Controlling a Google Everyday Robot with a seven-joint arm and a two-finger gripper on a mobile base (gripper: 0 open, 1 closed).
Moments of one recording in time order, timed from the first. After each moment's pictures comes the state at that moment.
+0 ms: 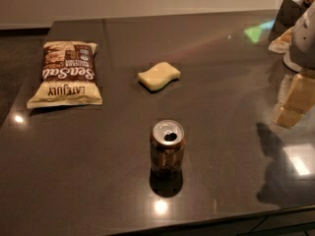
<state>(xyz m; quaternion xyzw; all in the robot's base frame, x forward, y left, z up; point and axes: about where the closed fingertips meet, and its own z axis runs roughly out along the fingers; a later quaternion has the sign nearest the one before) 0.438 -0.217 0.976 -0.60 0.78 -0.03 0.16</state>
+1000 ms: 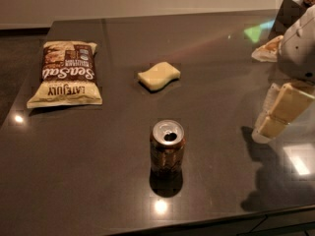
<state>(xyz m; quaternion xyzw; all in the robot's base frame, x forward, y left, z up) 0.425 -0.181 0.968 -0.61 0.76 0.03 0.20</state>
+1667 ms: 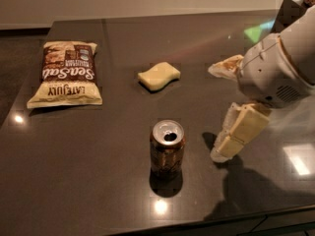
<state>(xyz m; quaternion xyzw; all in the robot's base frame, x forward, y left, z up) 0.404 -0.101 0.952 -0.65 0.70 0.13 0.27</state>
